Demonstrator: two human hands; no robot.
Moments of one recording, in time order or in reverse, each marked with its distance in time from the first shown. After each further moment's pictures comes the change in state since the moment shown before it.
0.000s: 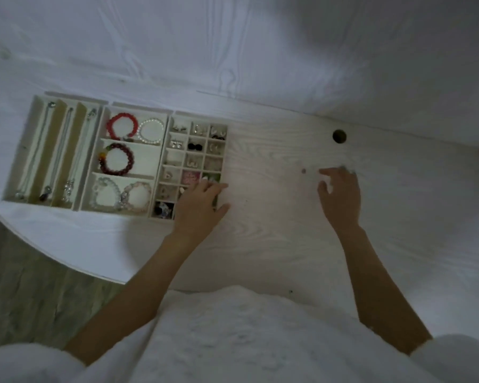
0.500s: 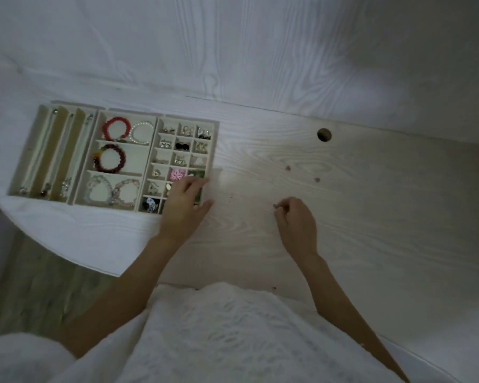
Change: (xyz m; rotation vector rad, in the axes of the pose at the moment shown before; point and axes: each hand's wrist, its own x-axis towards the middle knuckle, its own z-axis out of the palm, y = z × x) left_hand -0.011 0.025 0.006 -0.057 0.074 -0.043; right_hand -0.072 -0.018 0.003 0.232 -0.173 0.025
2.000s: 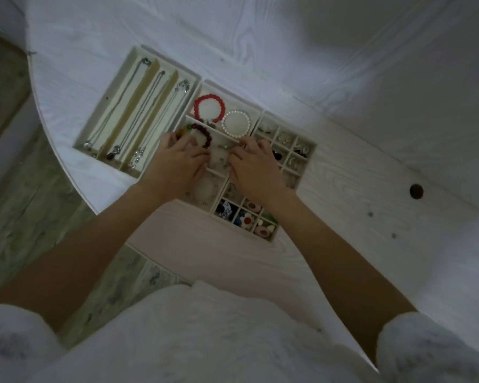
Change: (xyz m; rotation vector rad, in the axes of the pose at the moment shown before) left_hand 0.030 -0.187 -0.102 0.437 0.036 0.226; right_hand 0.100 -0.220 0.158 -0.648 -0.335 -0.968
